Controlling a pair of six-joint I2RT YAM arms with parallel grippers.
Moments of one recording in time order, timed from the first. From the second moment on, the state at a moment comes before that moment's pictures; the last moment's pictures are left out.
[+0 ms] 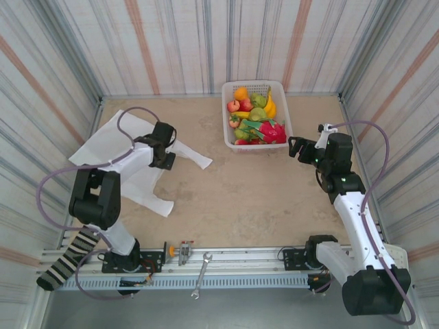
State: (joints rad) left arm -0.31 1.63 1.11 -0.66 -0.25 0.02; right arm 0.04 0.92 0.77 -0.32 -0.19 0.36
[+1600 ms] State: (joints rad) left arm -0.22 1.42 1.42 -0.88 0.42 -0.42; right arm 0.79 1.90 0.79 1.06 -0.13 0.89
